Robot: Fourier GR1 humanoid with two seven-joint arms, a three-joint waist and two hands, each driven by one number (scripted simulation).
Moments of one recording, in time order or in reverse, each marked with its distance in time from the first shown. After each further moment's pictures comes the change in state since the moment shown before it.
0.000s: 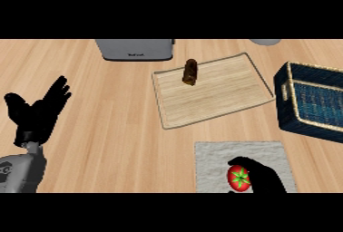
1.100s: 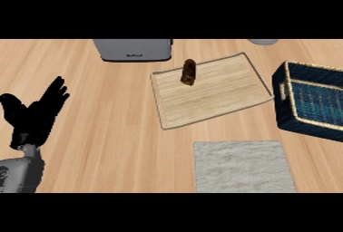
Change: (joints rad) left arm 0.022 -0.017 0.017 -0.066 -0.016 -0.001 0.052; right arm 0.278 -0.106 0.369 -0.376 0.104 0.072 -0.063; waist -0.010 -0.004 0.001
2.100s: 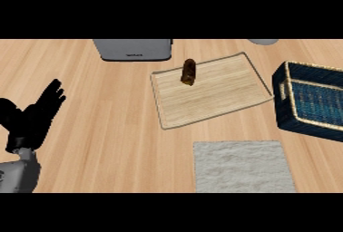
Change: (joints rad) left arm 0.023 0.011 0.014 0.000 0.004 -0.020 -0.024; right arm 0.106 0.004 0.048 -0.295 0.062 -0.141 0.009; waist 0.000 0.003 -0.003
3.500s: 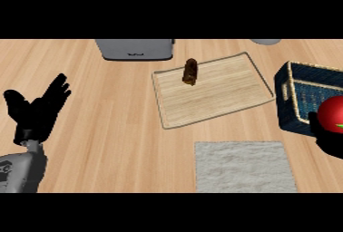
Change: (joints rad) left arm -0.058 -0.017 -0.007 0.035 -0.017 0.016 0.010; right arm -0.991 0.113 -0.991 0.114 -0.249 0.448 0.365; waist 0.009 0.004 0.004
